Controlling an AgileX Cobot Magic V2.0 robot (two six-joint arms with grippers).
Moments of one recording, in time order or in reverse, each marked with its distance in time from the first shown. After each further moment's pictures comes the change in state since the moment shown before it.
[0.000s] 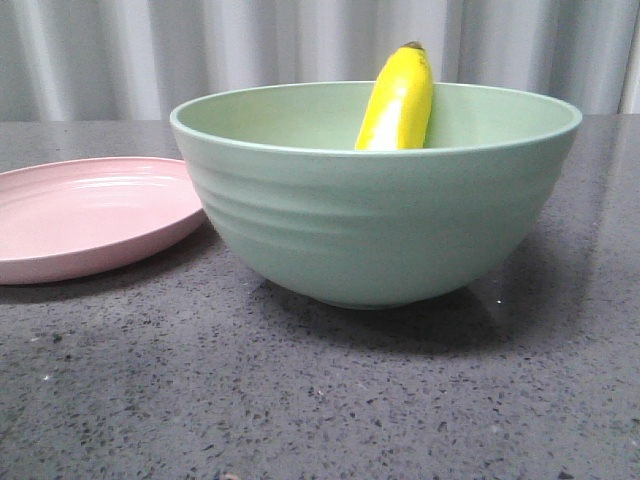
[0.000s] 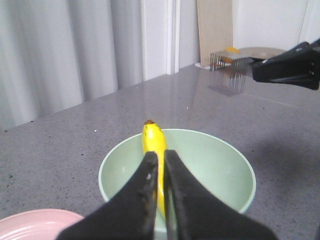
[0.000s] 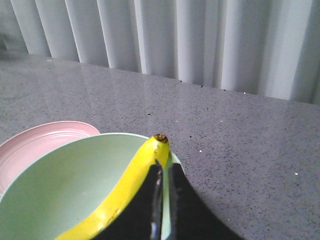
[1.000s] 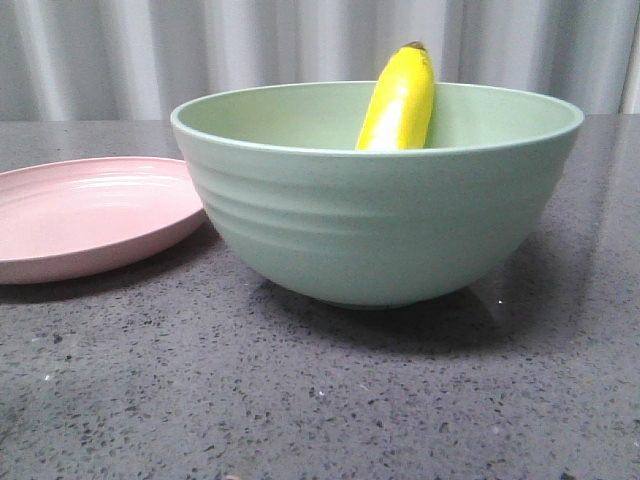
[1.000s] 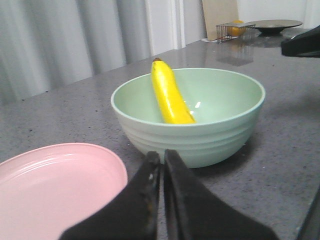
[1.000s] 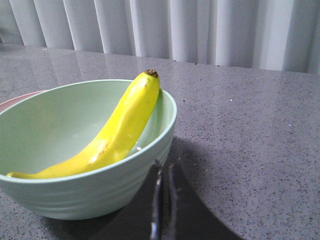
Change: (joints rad) left arm 0.035 -0.285 0.344 0.107 -0.048 0.000; right arm 0.000 -0.250 0.334 0.009 -0.109 -0.005
